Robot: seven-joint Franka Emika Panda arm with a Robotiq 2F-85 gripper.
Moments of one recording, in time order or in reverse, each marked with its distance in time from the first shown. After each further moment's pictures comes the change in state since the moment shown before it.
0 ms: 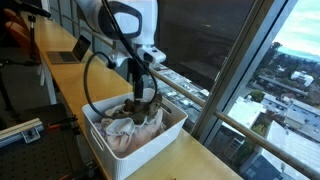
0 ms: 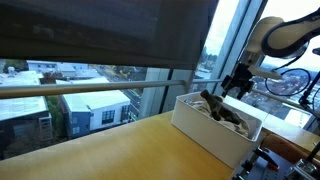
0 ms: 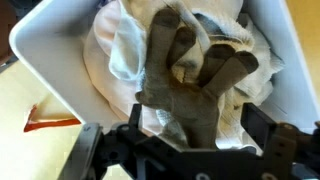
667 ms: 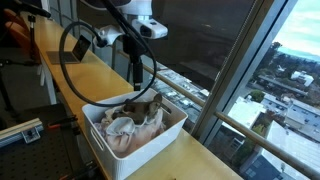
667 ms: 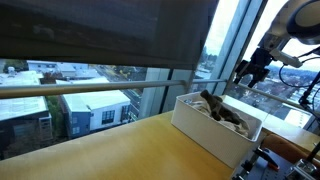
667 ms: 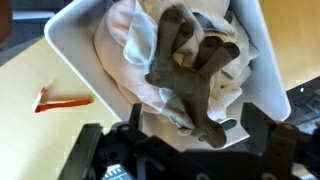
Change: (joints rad) arm -0.047 -0.203 0.004 -0.073 0.057 -0.038 -0.110
